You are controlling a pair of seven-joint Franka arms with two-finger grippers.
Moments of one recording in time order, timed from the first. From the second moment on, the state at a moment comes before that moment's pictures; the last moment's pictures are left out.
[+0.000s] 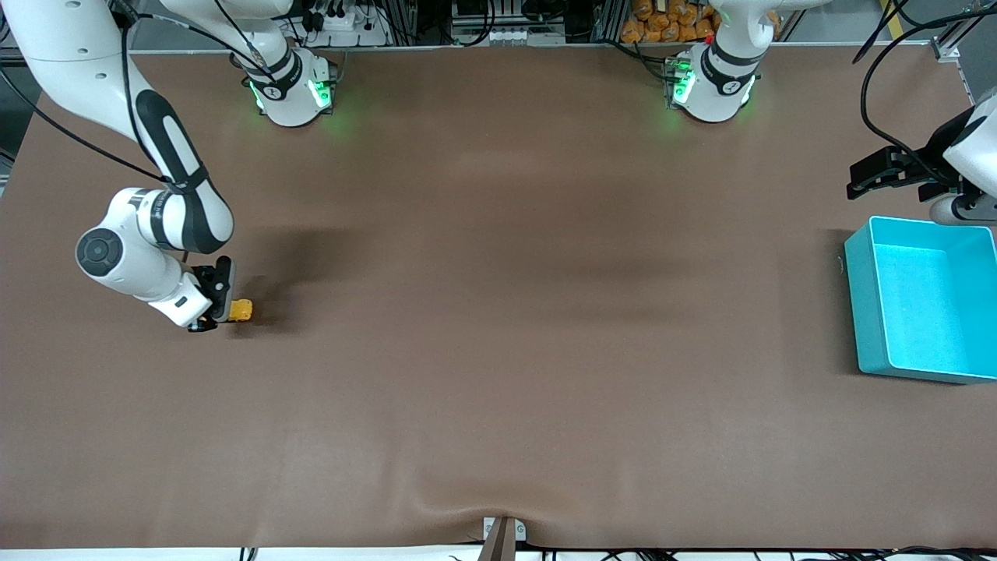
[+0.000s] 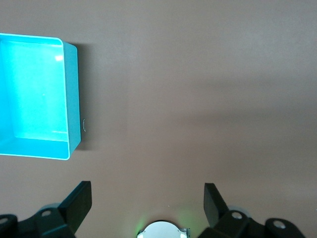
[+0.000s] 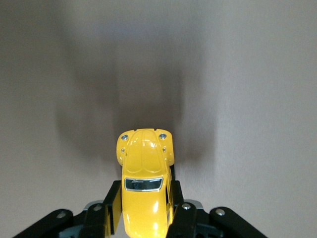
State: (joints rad) left arm 0.05 0.04 -0.10 -1.49 0.01 1.42 0.00; right arm -0.05 0.43 -0.09 -2.14 -0.01 2.54 -1.70
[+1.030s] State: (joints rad) left arm 0.05 0.04 -0.10 -1.49 0.01 1.42 0.00; right arm -0.17 0.46 -0.10 -2.10 -0.01 2.53 -1.80
